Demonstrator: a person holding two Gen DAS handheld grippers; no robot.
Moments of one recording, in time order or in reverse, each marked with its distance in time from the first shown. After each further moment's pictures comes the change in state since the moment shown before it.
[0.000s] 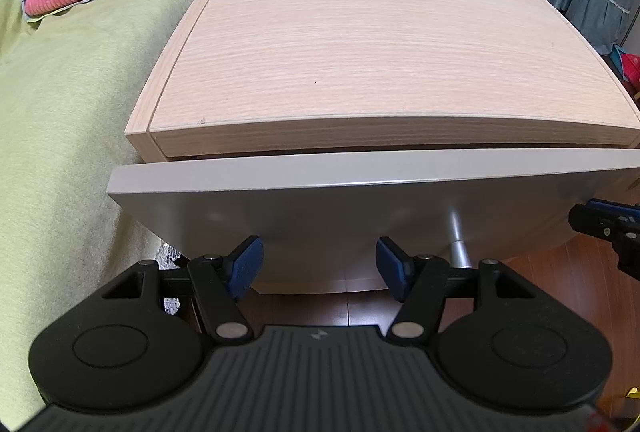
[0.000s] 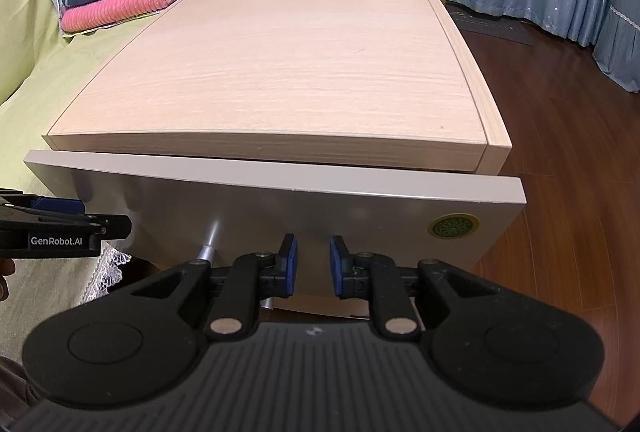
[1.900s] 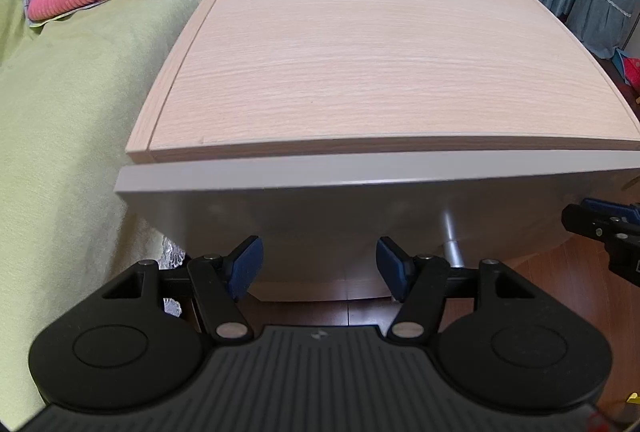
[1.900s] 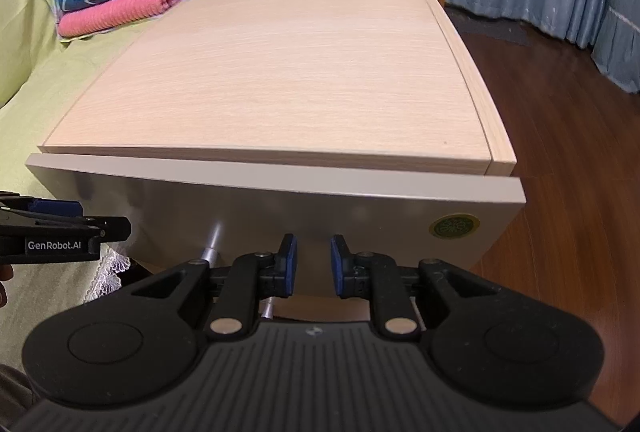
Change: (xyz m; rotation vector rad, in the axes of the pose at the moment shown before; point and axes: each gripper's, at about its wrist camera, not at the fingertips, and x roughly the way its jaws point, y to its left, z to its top) left arm -0.002 0.006 0.010 -0.005 -0.016 0.005; right arm 0.000 0.003 0.006 -0.006 -0.023 -0.003
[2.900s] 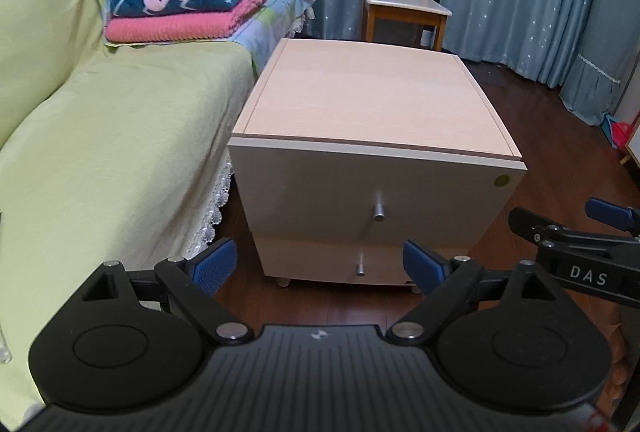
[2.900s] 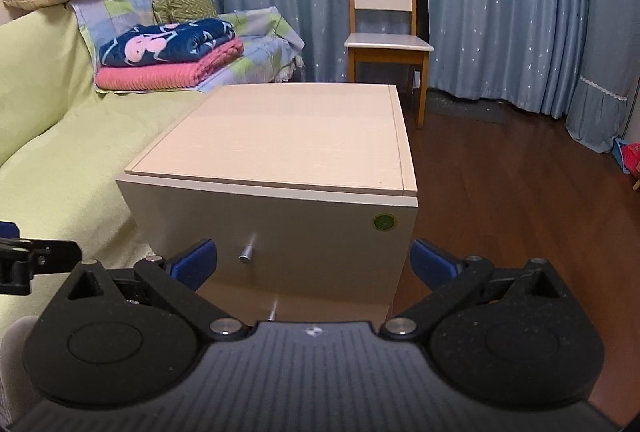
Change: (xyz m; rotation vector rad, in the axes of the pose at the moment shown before) left arm -0.199 -0.031 -0.089 -0.107 -0.207 0.033; right arm -0.171 0.005 -0.060 -0.046 -0.254 -0.022
